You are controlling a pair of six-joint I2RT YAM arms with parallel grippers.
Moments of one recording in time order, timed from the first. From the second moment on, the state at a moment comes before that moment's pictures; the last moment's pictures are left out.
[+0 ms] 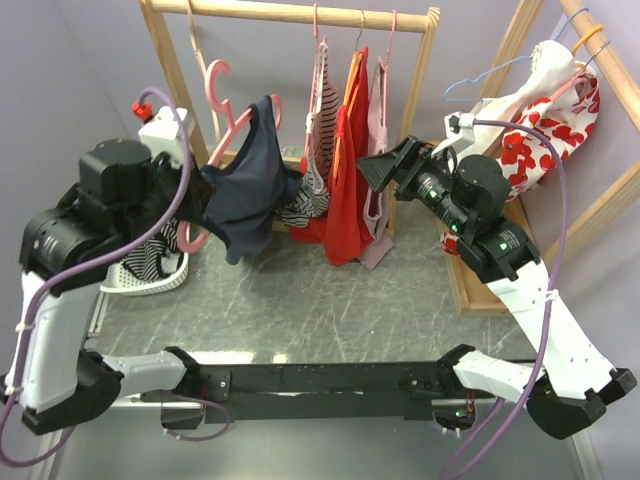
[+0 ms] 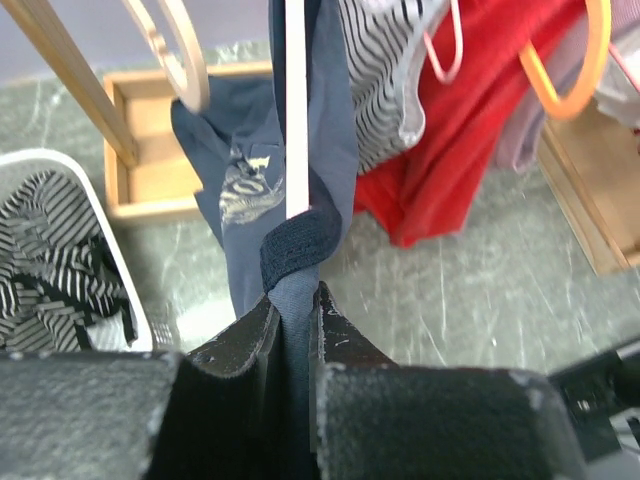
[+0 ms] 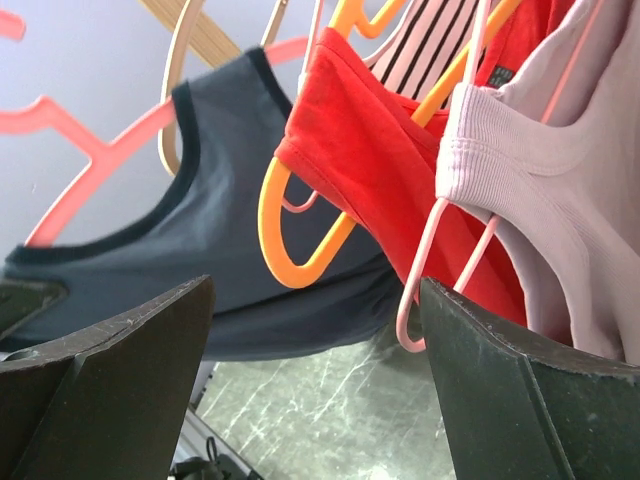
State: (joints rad) left arm -0.60 1.21 2.04 -1.21 -0.21 -0.24; right arm 0.53 1.06 1.38 -0.35 -0.02 0.65
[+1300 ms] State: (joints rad) left arm -0.60 0.81 1.65 -1.33 0.12 -0.32; right arm 0.95 1.32 1.54 -0.48 -0.04 0.43
